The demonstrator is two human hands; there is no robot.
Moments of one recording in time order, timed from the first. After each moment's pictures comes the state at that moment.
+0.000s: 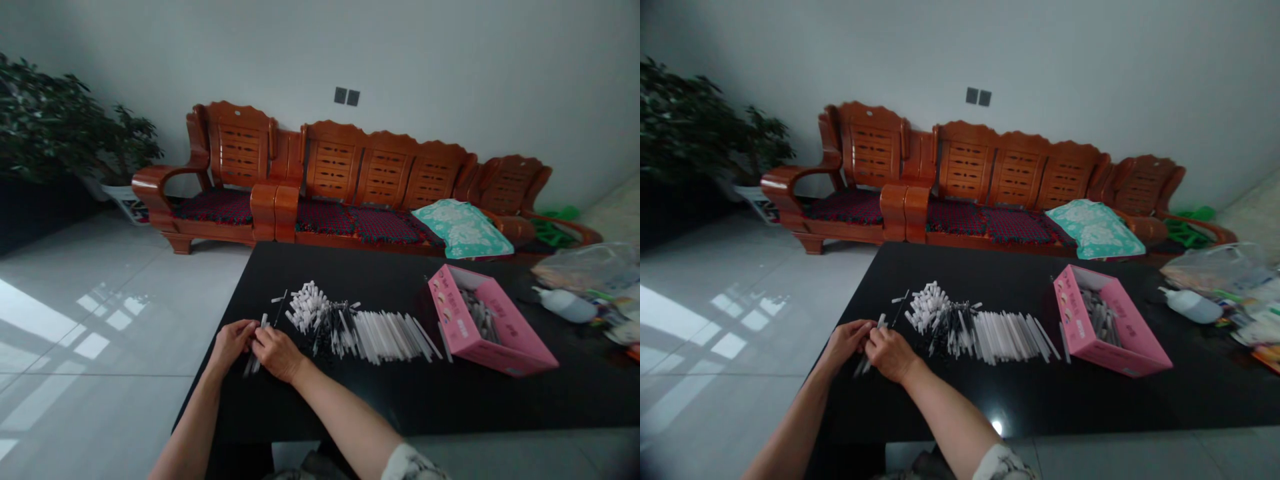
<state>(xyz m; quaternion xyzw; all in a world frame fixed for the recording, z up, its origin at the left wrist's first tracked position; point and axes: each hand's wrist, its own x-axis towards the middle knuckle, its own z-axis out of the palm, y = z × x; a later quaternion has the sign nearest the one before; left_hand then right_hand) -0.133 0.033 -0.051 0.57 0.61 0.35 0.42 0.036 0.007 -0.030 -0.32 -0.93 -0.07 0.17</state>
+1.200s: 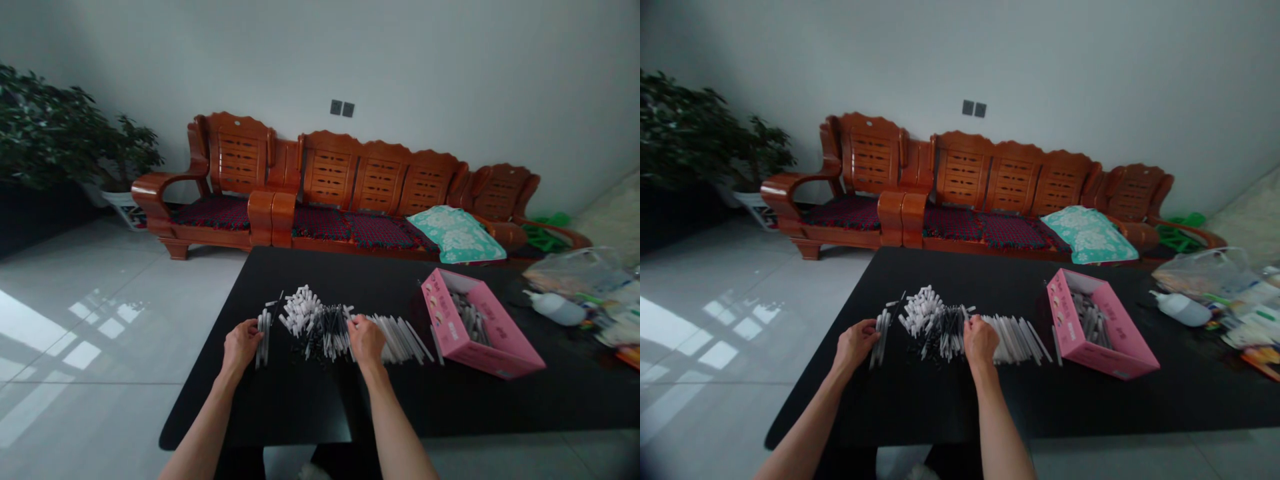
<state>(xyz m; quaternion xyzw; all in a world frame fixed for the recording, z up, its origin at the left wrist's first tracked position) -0.087 0.030 -0.035 0.61 0.70 0.26 0.25 0.217 -0.018 0.027 -0.81 -0.57 -0.02 0.13</state>
